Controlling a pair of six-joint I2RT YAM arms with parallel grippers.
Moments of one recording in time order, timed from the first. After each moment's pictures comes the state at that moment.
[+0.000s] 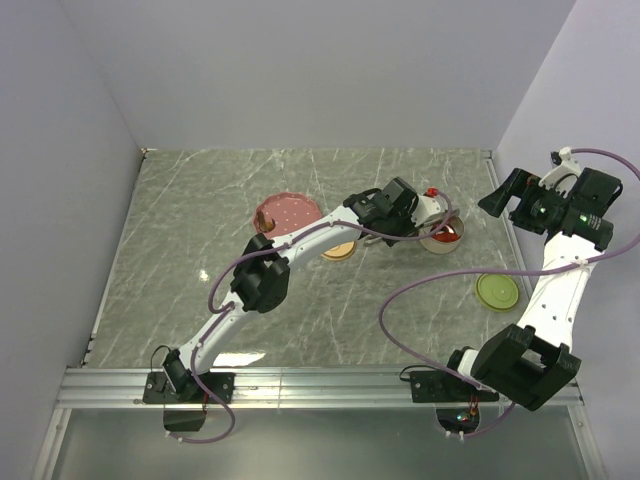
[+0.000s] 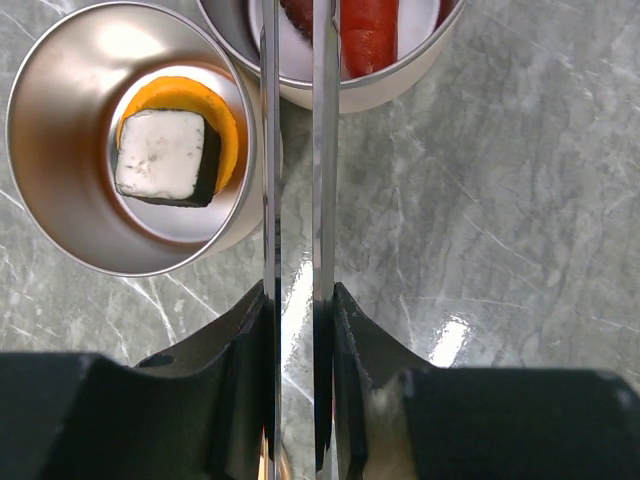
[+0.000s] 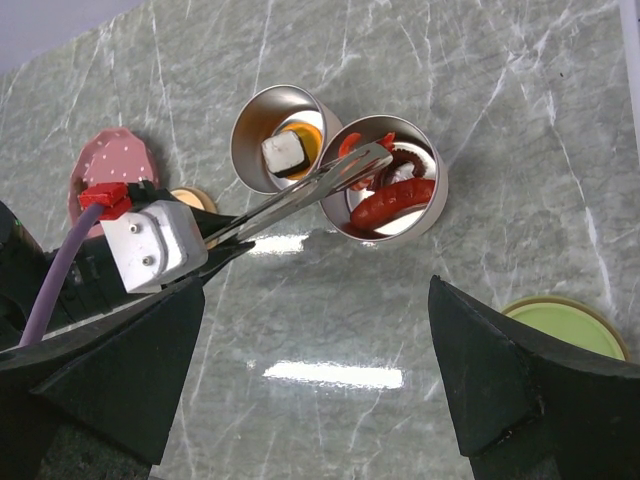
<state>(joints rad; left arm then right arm) -0.94 2.47 2.35 -0.64 0.09 0.27 -0.58 1.24 1.32 -0.81 -0.68 0.02</state>
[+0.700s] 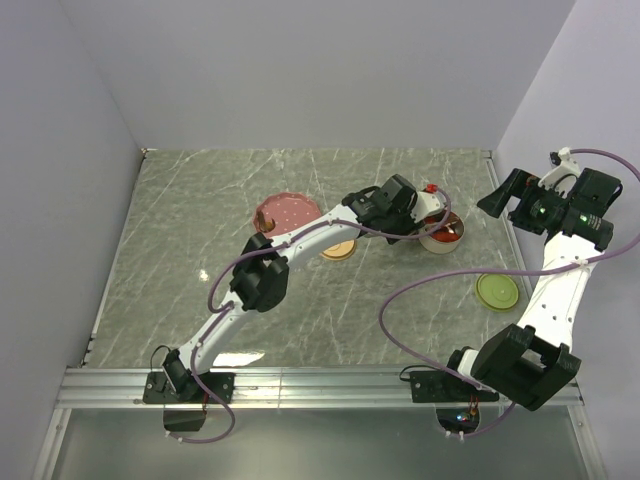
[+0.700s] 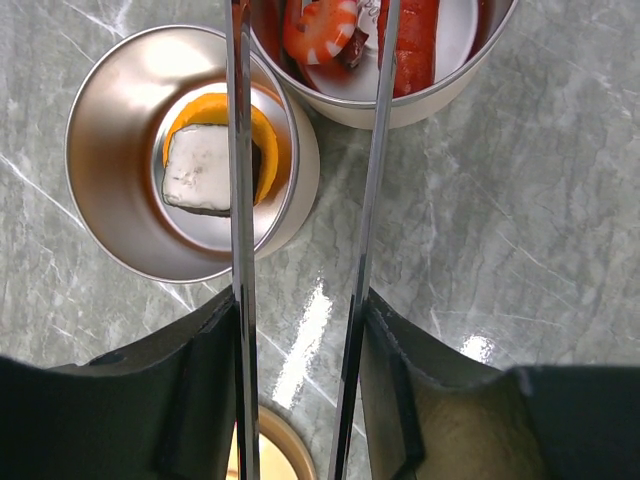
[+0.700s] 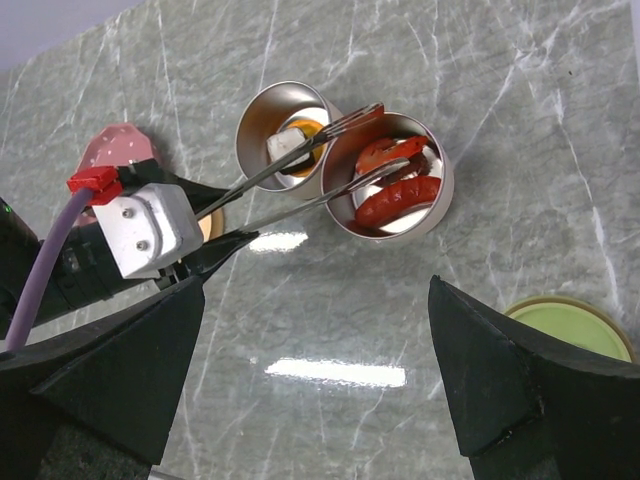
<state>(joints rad) -0.94 2.47 2.35 -0.60 0.05 0.30 -0.58 1.24 1.32 -0.82 -0.69 0.01</state>
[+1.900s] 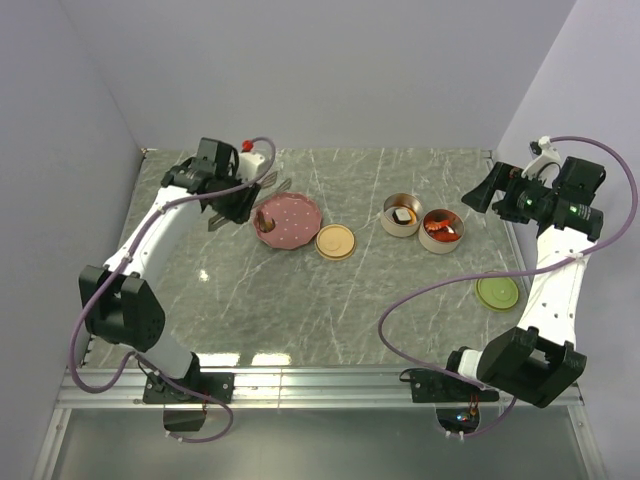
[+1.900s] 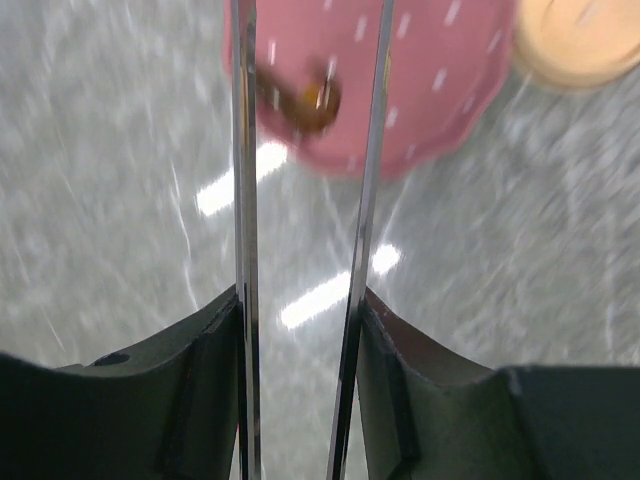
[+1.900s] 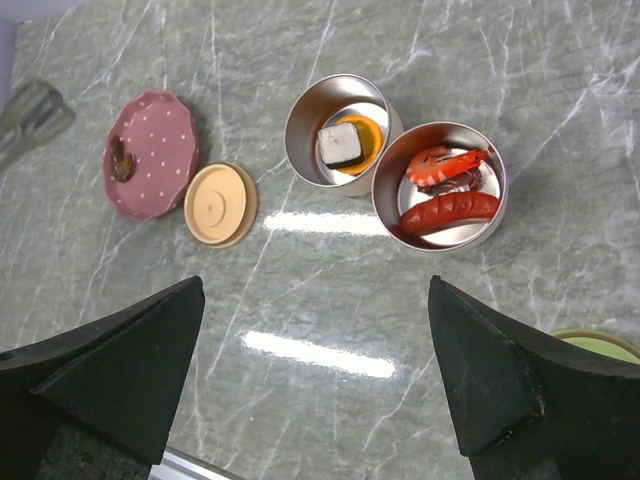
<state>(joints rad) -0.28 1.59 1.51 -0.84 0.15 0.29 -0.47 1.26 1.38 -0.84 -0.71 0.00</state>
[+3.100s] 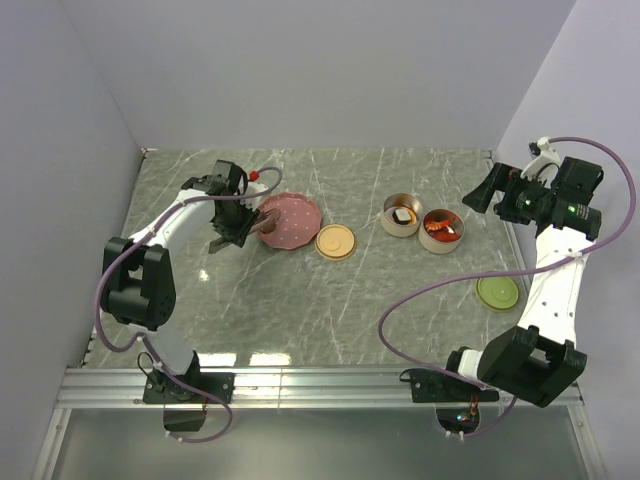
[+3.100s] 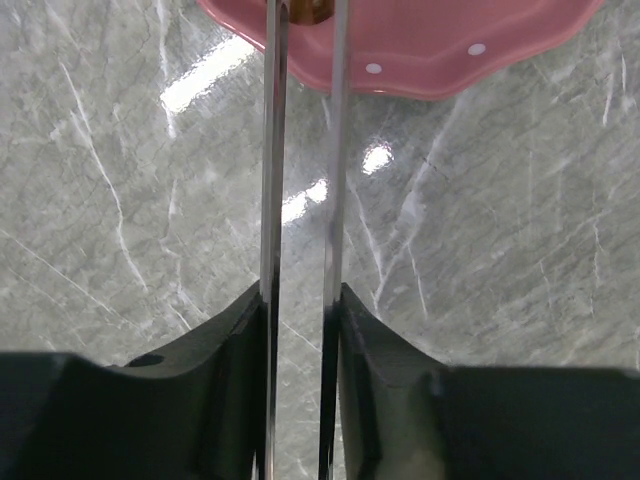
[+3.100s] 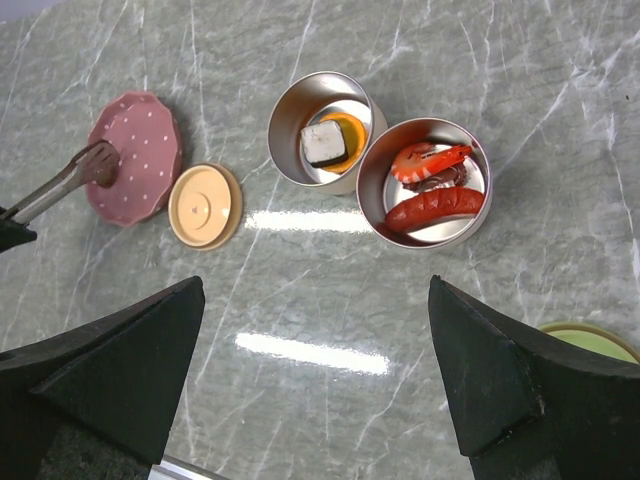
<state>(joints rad) -0.25 1.72 1.34 -0.83 0.10 0.32 -0.46 1.26 1.37 -0.83 -0.67 0.00</state>
